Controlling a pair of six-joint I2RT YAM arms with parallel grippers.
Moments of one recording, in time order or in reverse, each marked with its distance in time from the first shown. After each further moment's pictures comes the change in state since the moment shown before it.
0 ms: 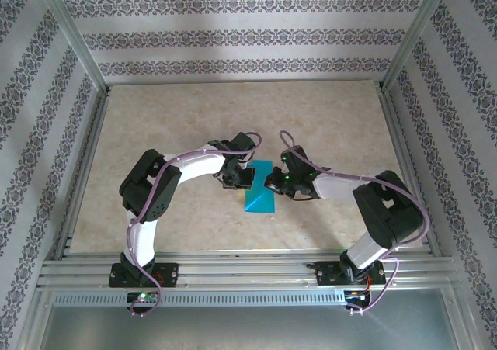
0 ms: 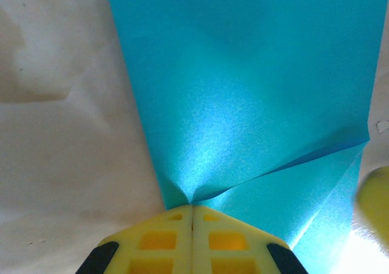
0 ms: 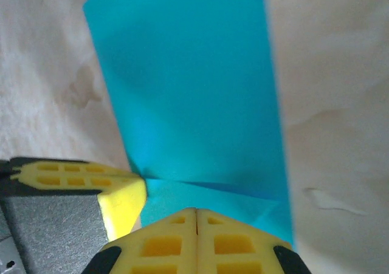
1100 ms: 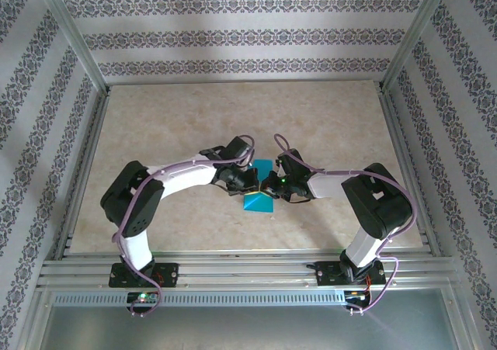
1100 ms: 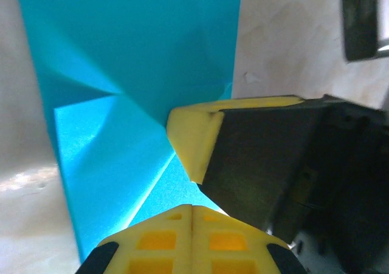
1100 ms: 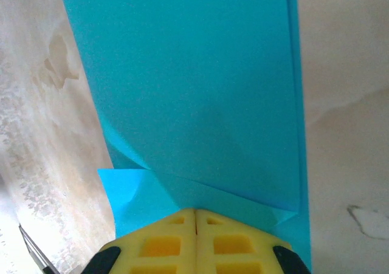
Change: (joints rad) left arm -0.059 -0.172 -0.157 0.179 0.135 -0.291; right arm 0.003 0.085 -0.008 0.063 -0.065 0.024
